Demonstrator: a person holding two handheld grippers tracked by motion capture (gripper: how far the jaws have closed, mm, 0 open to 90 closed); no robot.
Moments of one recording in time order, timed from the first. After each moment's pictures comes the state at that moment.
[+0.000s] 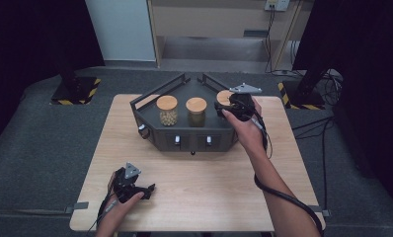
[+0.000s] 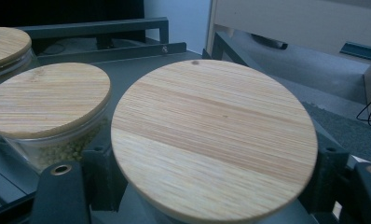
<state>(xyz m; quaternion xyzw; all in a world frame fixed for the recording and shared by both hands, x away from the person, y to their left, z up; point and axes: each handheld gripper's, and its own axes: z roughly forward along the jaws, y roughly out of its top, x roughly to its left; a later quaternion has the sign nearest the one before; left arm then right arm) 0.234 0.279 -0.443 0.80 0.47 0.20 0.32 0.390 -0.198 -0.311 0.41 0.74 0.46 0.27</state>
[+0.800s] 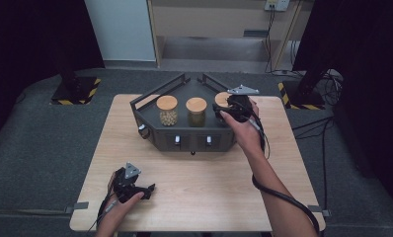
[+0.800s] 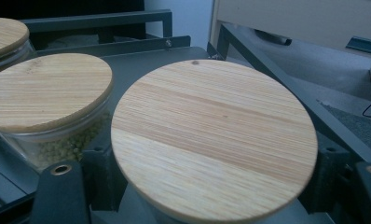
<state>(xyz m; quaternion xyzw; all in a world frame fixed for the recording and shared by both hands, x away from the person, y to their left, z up) 0.234 0.279 -0.443 0.80 0.47 0.20 0.32 0.393 -0.194 -0.318 0.42 0.75 0.45 0.26</state>
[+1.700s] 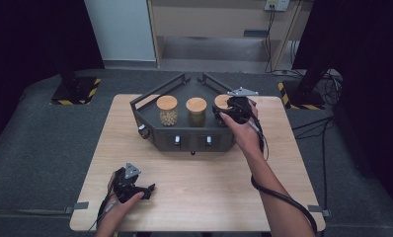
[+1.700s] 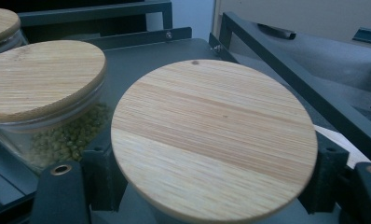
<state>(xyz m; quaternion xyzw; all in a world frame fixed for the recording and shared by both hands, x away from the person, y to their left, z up) 0.234 0.279 -0.443 0.80 0.47 0.20 0.32 0.397 -0.195 -0.327 0.42 0.74 0.45 0.25</state>
